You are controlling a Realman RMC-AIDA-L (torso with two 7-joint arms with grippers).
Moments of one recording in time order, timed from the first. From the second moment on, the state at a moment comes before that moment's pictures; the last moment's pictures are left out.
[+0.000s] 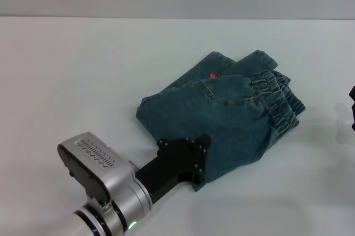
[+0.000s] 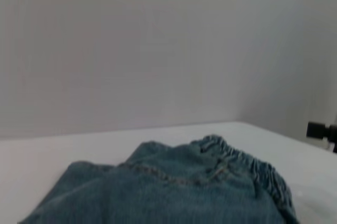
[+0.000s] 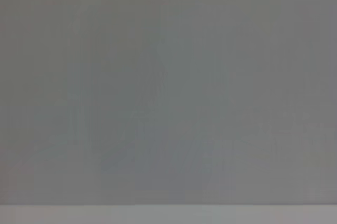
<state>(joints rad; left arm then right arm) -0.35 -2.07 -0.32 -0.64 2.37 0.86 -0.14 0.05 2.08 1.69 0.54 -0.48 1.04 -2.54</state>
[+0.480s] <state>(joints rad) -0.42 -2.07 -0.37 -0.57 2.36 0.80 -0.17 0.04 2.08 1.68 0.54 -0.44 1.06 -2.53</state>
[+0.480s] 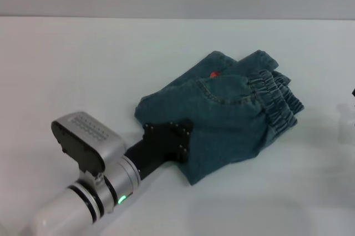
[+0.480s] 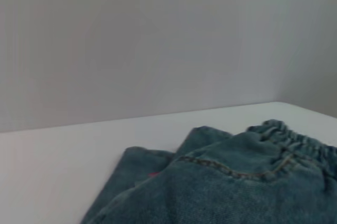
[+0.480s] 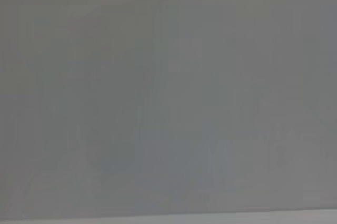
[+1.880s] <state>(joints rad) -0.41 -2.05 -0.49 -0.53 2.46 0.82 -0.35 0.06 2.08 1.60 0.52 -0.36 1.08 -2.52</state>
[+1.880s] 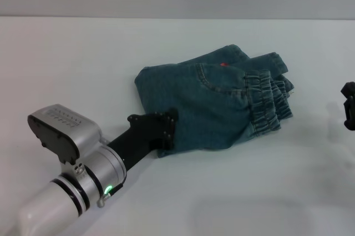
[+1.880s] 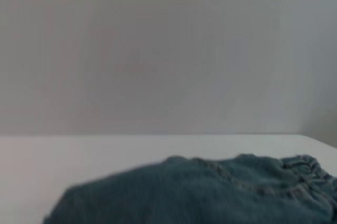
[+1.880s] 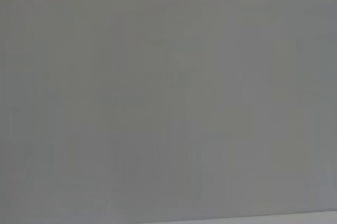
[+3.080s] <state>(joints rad) -0.65 -2.06 -0.52 -0.32 2.52 0.70 -0.45 0.04 2.09 1.60 0.50 -0.35 1.11 -2.52</state>
